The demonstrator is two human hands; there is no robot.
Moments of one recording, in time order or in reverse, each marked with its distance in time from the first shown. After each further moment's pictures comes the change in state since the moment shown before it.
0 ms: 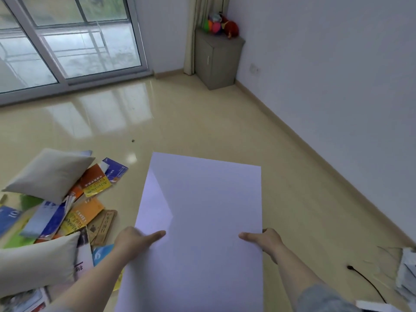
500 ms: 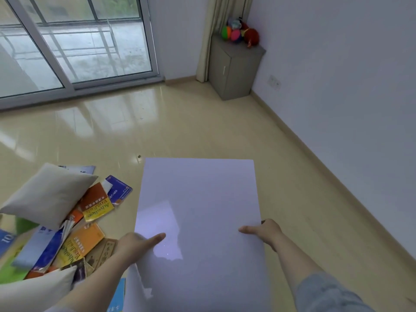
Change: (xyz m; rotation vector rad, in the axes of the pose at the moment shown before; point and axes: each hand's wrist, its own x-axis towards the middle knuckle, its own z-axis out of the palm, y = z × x) left_hand 0.195 0.078 -0.121 0.044 -0.111 -0.021; right_hand 0.120 -0.262 0.029 -0.150 -0.007 -0.077
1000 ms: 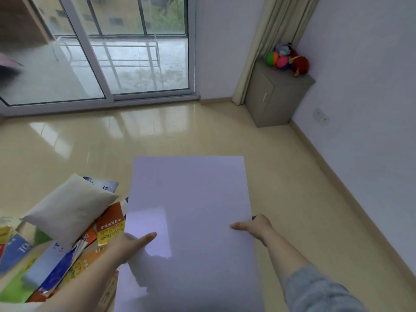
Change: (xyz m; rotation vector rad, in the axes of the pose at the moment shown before) left_hand 0.142 0.025 -0.153 -0.173 0.087 -0.112; right_hand 0.156 -0.245 0.054 -0.140 -0.145 -0.179
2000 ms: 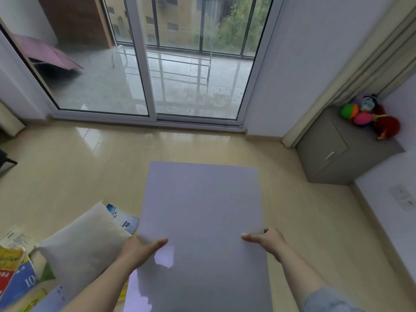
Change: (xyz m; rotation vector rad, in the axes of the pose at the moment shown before) left_hand 0.278 0.050 -0.250 -0.556 0.158 -0.107; right_hand 0.226 -0.385 0.074 -0.059 -0.146 -0.099
